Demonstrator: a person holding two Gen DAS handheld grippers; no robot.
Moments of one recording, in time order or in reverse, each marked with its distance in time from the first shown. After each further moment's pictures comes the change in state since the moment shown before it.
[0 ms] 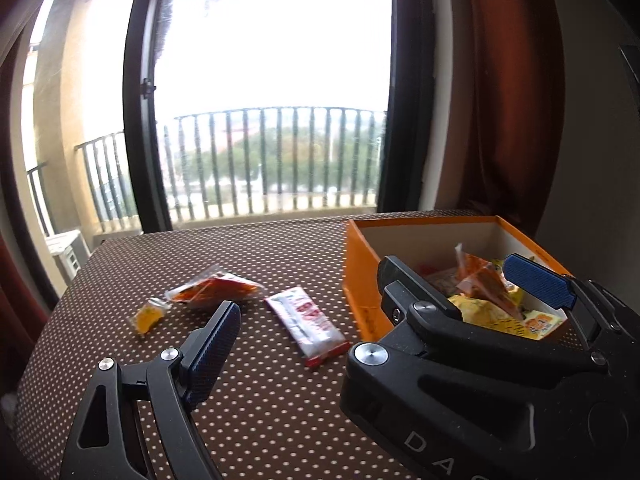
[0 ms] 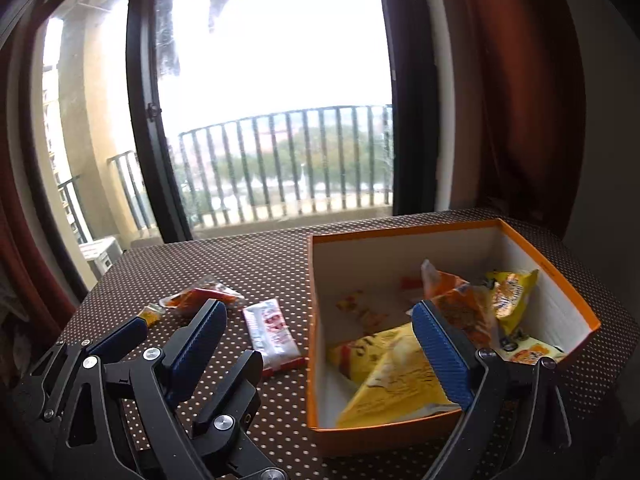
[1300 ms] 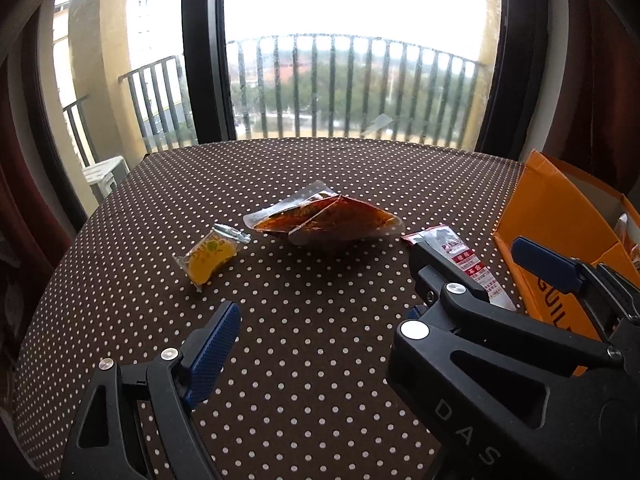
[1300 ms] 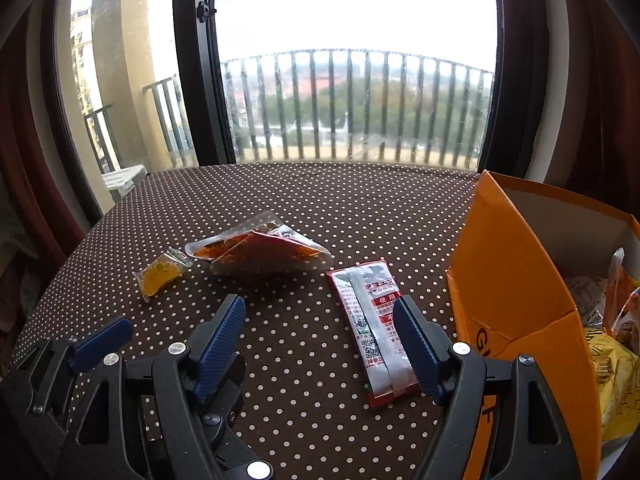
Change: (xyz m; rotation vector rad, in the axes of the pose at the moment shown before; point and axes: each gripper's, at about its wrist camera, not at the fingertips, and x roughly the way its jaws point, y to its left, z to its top) left arm 0.105 0.098 -0.027 -0.098 0.255 0.176; right arm 0.133 0.092 -0.028 -0.137 0.222 0.111
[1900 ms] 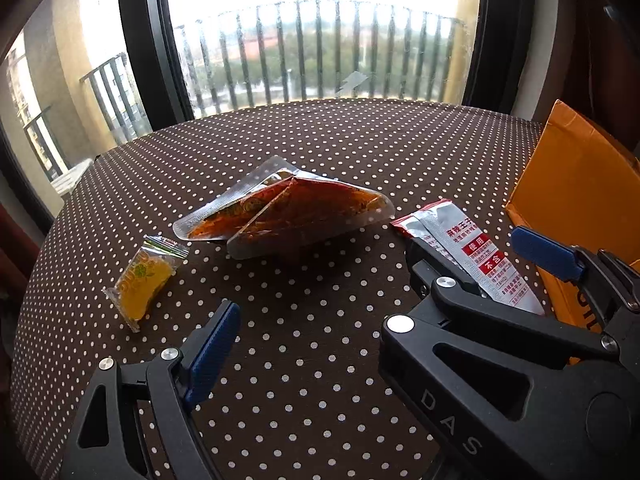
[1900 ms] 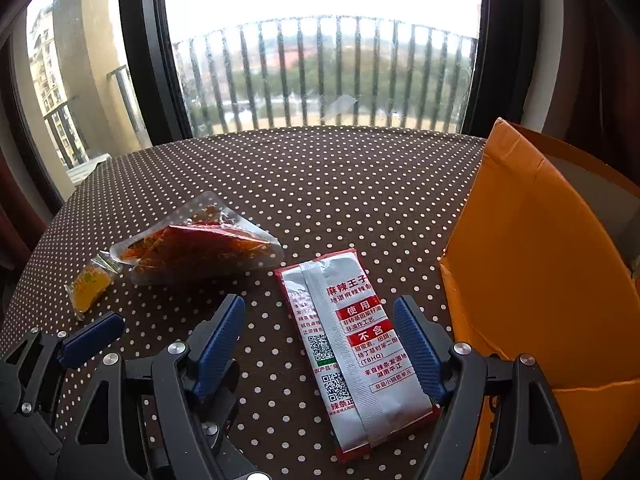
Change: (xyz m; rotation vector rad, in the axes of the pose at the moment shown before) left arm 0.047 -0.015 0.017 0.096 0.136 -0.044; right arm 0.058 -0.026 0.008 0.066 0.118 -0.080
